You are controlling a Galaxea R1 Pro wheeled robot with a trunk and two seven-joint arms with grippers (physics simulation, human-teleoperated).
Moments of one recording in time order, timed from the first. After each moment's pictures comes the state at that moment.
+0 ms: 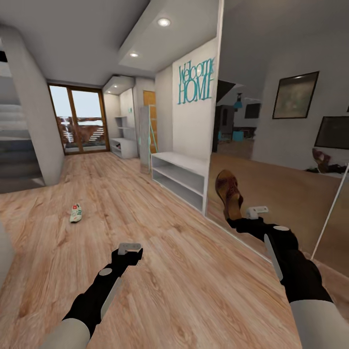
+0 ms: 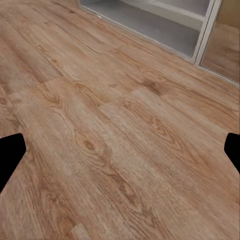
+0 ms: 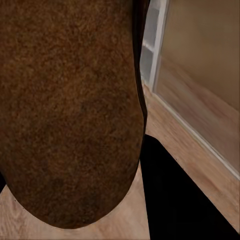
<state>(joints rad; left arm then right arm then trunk) -0.55 -0.04 -0.05 -0.75 0.02 0.09 -0.02 -0.62 -0.12 -0.08 -1.28 0.06 0.67 0.31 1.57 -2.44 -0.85</state>
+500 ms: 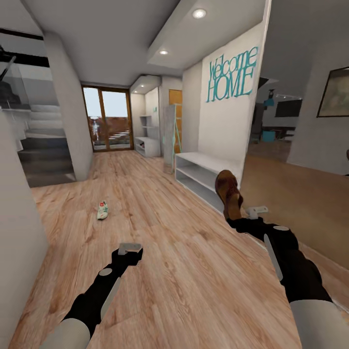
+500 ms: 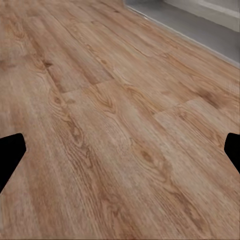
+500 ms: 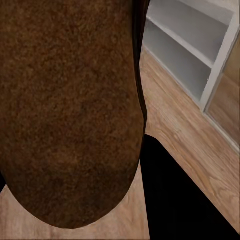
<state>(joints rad) -0.55 -0.04 -0.05 -0.75 0.02 0.09 -0.02 -0.62 -0.12 -0.08 -1.28 0.06 0.67 0.31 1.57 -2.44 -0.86</state>
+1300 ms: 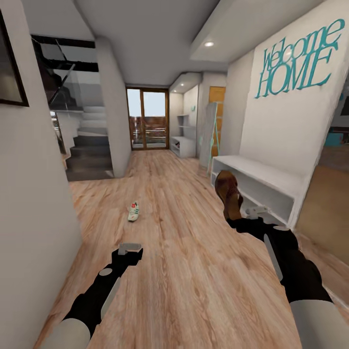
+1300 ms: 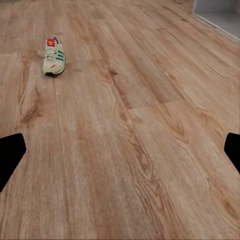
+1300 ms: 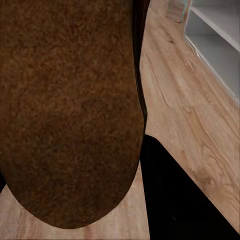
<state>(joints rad) -0.55 -0.04 -0.05 -0.75 0.02 0.09 -0.02 -0.62 -0.12 -0.08 -1.28 0.06 0.67 0.31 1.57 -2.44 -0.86</state>
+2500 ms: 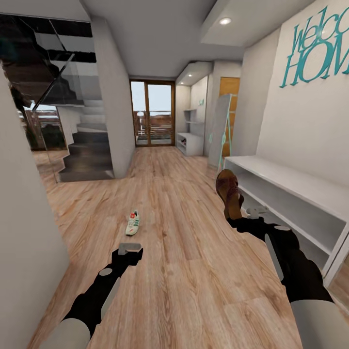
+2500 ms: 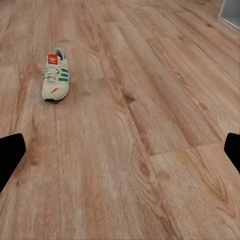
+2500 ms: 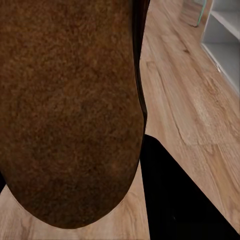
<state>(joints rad) -0.55 -0.04 -0.05 -0.75 0.02 0.09 -0.02 -0.62 -0.12 -0.08 -1.28 0.06 0.67 0.31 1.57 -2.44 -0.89</state>
